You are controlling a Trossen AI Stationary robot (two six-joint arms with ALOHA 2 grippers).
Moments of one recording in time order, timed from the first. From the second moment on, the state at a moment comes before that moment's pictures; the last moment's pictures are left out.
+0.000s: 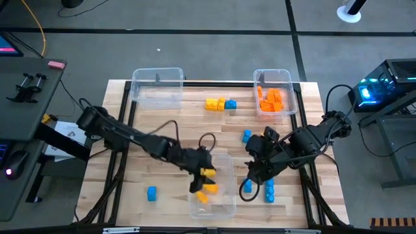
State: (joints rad) left arm -0.34 1.65 1.26 -0.20 0.01 -0.44; right arm 0.54 1.71 2.08 -1.57 0.38 0.91
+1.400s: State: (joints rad) left arm -0.40 0.97 0.84 -0.02 -0.72 -0.62; right arm 0.42 1.12 0.67 -1.01 -0.08 1.14
